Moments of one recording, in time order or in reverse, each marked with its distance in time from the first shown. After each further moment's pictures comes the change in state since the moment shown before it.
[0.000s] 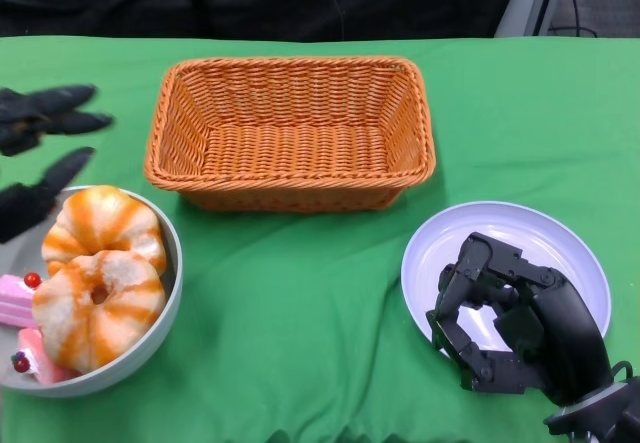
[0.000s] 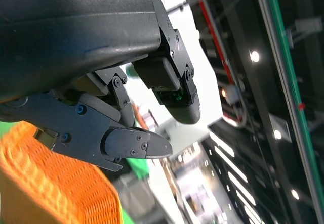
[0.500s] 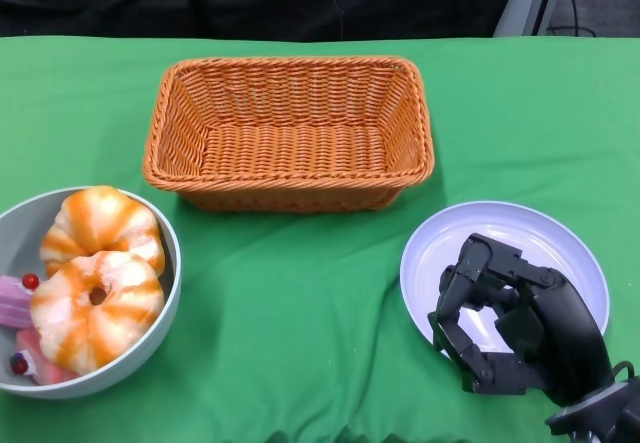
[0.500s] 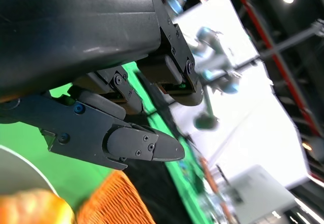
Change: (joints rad) left arm -0.094 0.157 0.024 0.345 0.249 0.038 0.339; right arm 0.000 -0.007 0.000 0.001 0.000 0.010 0.001
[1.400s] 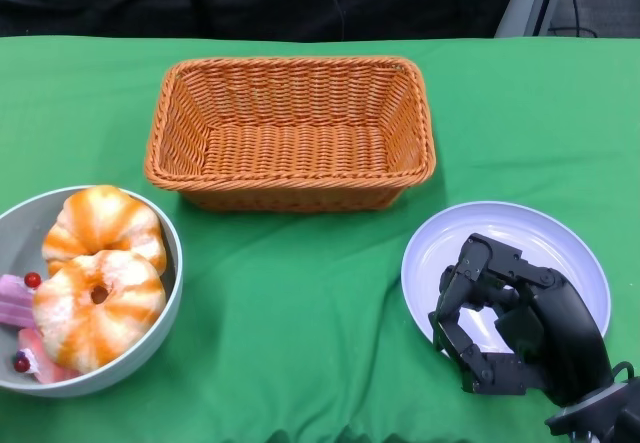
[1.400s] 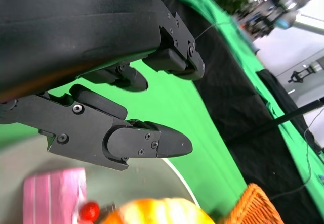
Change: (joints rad) left arm -0.029 0.028 -0.123 0.263 0.129 0.242 0.183; right arm 0.000 0.002 0.000 0.003 -0.002 -0.001 -0.005
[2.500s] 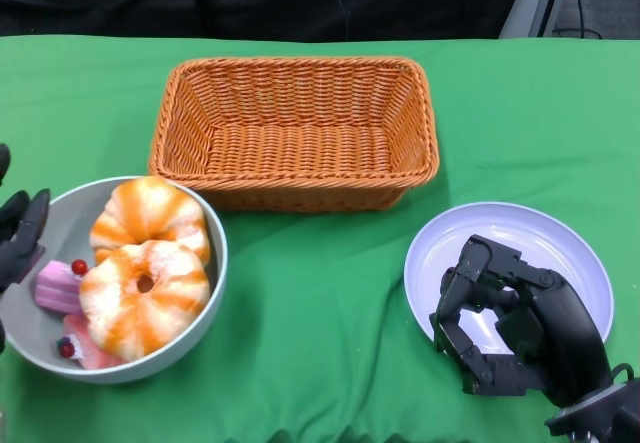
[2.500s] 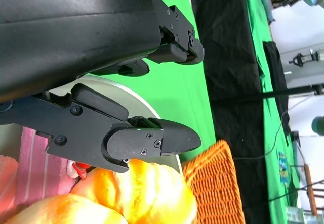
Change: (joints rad) left arm -0.017 -0.154 0.045 -0.048 -0.141 0.076 -0.139; right arm -0.005 -0.001 0.000 0.020 -0.001 -0.002 -0.006
